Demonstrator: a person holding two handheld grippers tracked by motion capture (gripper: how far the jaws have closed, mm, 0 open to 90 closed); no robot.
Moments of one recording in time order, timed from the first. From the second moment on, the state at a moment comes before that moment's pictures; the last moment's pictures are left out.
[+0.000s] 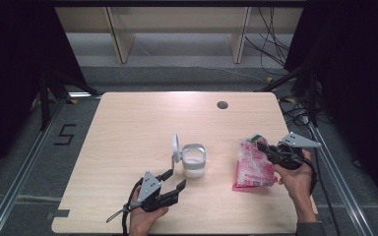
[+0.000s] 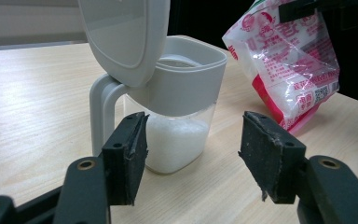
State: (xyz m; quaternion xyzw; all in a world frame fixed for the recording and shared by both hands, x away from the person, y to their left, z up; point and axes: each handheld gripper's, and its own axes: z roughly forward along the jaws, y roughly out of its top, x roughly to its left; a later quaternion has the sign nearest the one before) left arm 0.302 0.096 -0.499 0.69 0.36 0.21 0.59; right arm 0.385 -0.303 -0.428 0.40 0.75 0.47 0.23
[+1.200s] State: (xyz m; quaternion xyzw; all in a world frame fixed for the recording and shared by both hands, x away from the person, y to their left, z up) left arm 0.305 0.102 -0.496 0.69 0.37 0.21 0.58; right arm 0.398 -0.314 -0.454 0.45 0.75 0.42 0.23
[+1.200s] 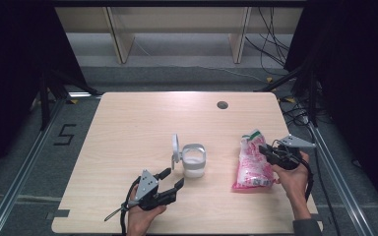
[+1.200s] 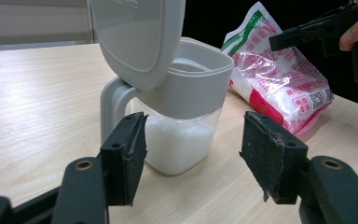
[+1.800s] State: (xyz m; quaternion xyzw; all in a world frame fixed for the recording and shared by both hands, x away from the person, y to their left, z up) left arm 0.307 0.108 -0.494 0.69 0.38 0.21 0.59; right arm 0.373 -0.311 -0.432 0.49 0.69 0.46 0.29
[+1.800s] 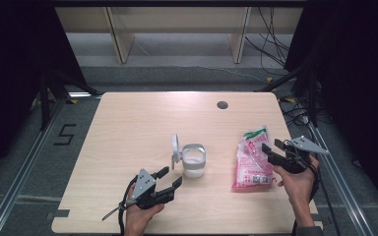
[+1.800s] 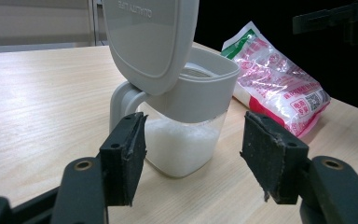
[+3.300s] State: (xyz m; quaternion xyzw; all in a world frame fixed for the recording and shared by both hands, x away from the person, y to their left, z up) left arm 0.322 0.132 -0.466 0.68 0.39 0.24 0.57; right arm 0.326 -0.252 -0.462 0.41 0.76 0.47 0.20
